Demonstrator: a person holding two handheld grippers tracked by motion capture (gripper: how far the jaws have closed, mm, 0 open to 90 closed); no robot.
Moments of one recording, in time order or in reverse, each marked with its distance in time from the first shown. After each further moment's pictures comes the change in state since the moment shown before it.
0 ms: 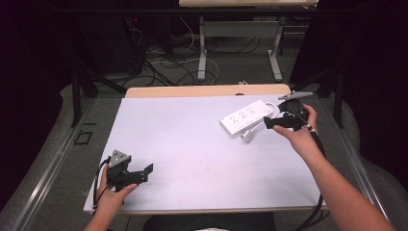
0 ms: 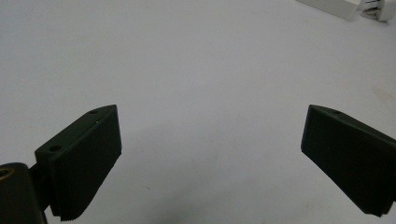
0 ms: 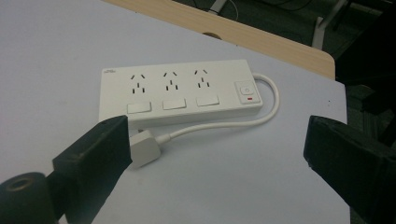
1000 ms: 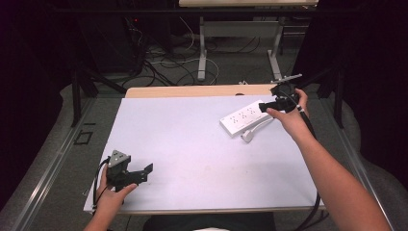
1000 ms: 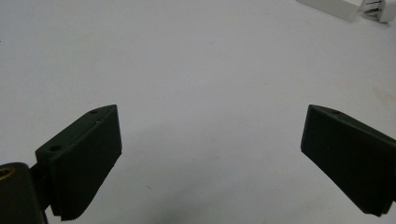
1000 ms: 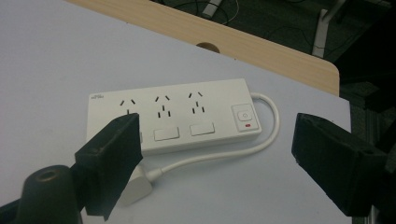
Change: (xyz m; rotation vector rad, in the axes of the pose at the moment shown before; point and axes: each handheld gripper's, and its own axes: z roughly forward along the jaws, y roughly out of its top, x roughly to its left) left arm 0.001 0.000 0.000 0.001 -0.004 -0.004; right arm -0.009 0.042 0.035 0.047 0.004 0.011
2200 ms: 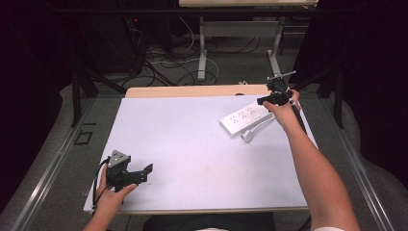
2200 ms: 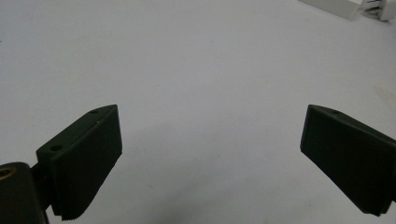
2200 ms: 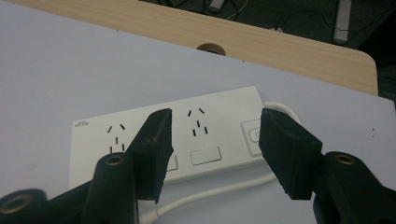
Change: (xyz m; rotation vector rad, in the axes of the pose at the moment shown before) left arm 0.000 -0.001 0.000 0.004 0.001 0.001; right arm -0.016 0.008 0.053 0.029 0.053 0.103
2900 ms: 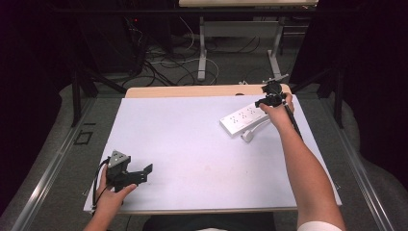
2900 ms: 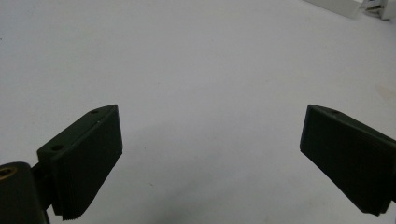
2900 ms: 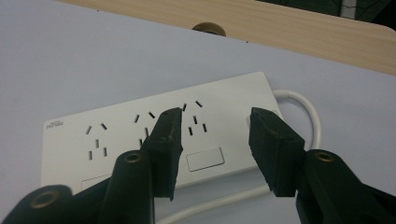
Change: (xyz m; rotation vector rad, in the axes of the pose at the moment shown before) left arm 0.001 -0.001 0.000 0.004 0.003 0.002; right arm -0.002 -0.005 0.036 0.068 -0.013 0.015
